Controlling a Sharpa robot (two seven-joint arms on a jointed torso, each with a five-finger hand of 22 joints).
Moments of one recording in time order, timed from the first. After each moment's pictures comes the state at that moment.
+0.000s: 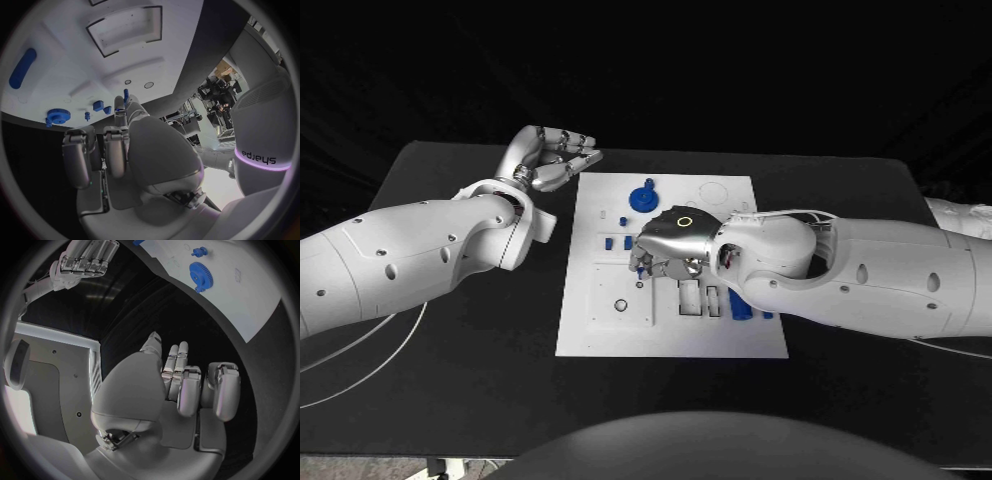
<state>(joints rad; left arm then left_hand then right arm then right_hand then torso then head) 1.30 -0.71 -0.22 1.32 -0.45 -0.65 0.46 1.45 -0.02 0.01 0.29 0.09 0.97 0.16 0.07 0.08 1.07 0.11 0.07 0.06 1.47 0.04 1.57 1.31 0.01 1.46 0.15 1.57 1.31 1.27 -0.72 -0.20 1.73 -1.81 -0.16 -0.10 1.60 0.09 0.05 0.20 0.04 1.09 0.10 0.08 0.09 1.20 0.05 0.07 0.06 1.47 -0.02 1.57 1.31 0.01 1.47 0.08 1.57 1.31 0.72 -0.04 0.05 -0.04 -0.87</state>
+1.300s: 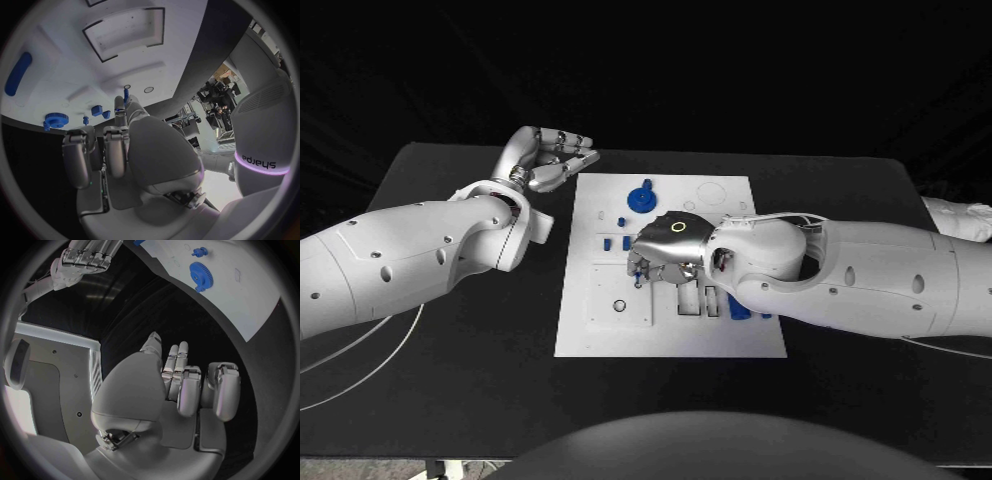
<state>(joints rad) 1.30 -0.72 -0.22 1.33 -0.45 -0.65 0.46 1.45 -0.02 0.00 0.29 0.09 0.97 0.16 0.07 0.08 1.08 0.11 0.07 0.06 1.47 0.04 1.57 1.31 0.01 1.46 0.15 1.57 1.31 1.25 -0.70 -0.20 1.71 -1.83 -0.15 -0.09 1.60 0.09 0.06 0.20 0.04 1.09 0.10 0.08 0.09 1.20 0.05 0.07 0.06 1.47 -0.02 1.57 1.31 0.01 1.47 0.08 1.57 1.31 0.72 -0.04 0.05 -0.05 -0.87</state>
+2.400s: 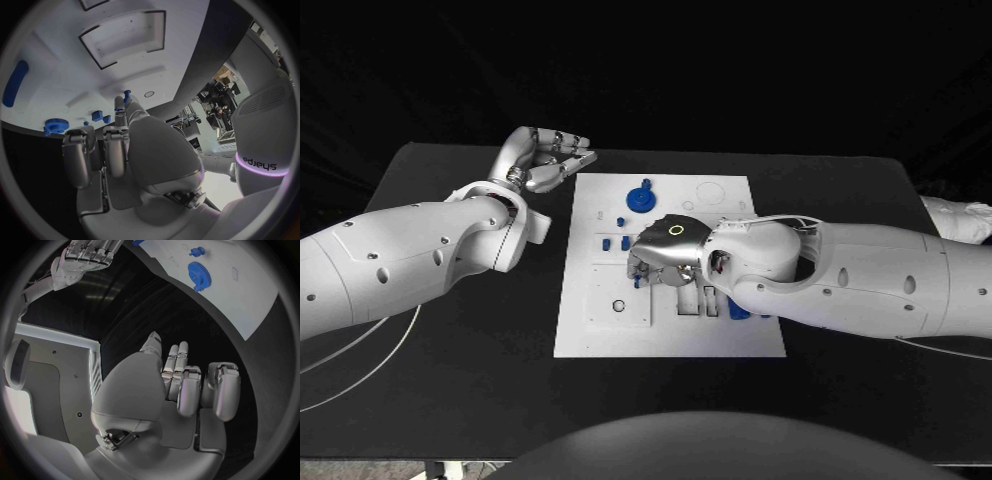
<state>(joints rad) 1.30 -0.72 -0.22 1.33 -0.45 -0.65 0.46 1.45 -0.02 0.00 0.29 0.09 0.97 0.16 0.07 0.08 1.08 0.11 0.07 0.06 1.47 0.04 1.57 1.31 0.01 1.46 0.15 1.57 1.31 1.24 -0.69 -0.20 1.69 -1.83 -0.14 -0.09 1.60 0.09 0.06 0.20 0.04 1.09 0.10 0.08 0.09 1.20 0.05 0.07 0.06 1.46 -0.02 1.57 1.31 0.01 1.47 0.08 1.57 1.31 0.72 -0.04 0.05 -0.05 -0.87</state>
